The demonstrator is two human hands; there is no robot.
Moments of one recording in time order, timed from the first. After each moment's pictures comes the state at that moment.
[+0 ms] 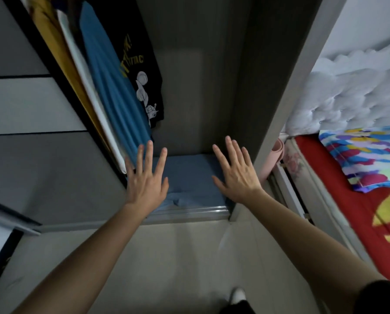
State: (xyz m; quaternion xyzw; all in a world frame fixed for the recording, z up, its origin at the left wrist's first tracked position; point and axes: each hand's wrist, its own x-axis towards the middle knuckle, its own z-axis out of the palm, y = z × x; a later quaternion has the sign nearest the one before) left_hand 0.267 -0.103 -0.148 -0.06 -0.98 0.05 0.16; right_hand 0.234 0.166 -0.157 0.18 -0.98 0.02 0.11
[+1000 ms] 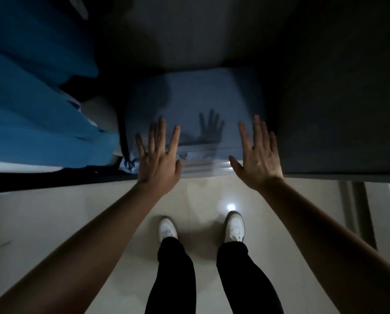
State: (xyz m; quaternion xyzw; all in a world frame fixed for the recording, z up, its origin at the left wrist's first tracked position) left_hand -0.030 -0.154 -0.550 -0.08 -1.00 0.03 -0.06; right_hand -0.042 0.100 -0.560 0.07 -0.99 0.06 -0.13
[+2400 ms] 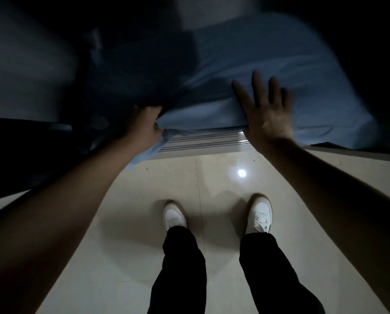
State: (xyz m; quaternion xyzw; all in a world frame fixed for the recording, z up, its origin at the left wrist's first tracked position) left_hand -0.094 -0.215 -0.739 -0.01 -0.95 -0.20 -0.25; right_hand -0.086 0.060 -0.775 0.11 -0.99 0.02 -0.11
